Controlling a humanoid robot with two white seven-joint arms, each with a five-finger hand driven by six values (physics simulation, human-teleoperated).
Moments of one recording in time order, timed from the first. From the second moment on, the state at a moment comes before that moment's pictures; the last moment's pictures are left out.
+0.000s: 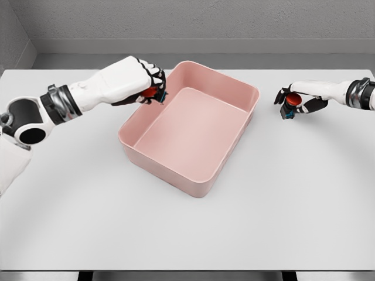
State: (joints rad) left arm -0.62 0.52 -0.48 -1.50 -0.60 -0.61 -0.27; right arm -0.99 -0.62 0.94 -0.68 0.17 -0.57 0.53
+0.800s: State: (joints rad) left arm -0.62 0.29 -0.60 -1.29 -0.70 -0.61 -0.26; right arm -1.06 -0.65 0.93 -0.73 0.16 -0.61 0.56
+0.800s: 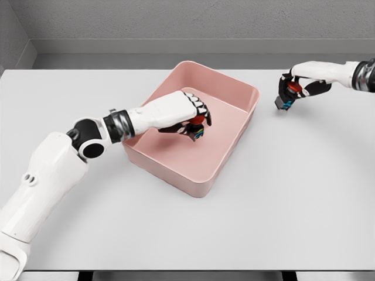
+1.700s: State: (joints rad) left arm -0.58 0.93 -0.60 -1.64 -0.41 -0.61 -0.26; right arm -1.14 -0.65 0.93 -0.92 0.16 -0.61 0.59
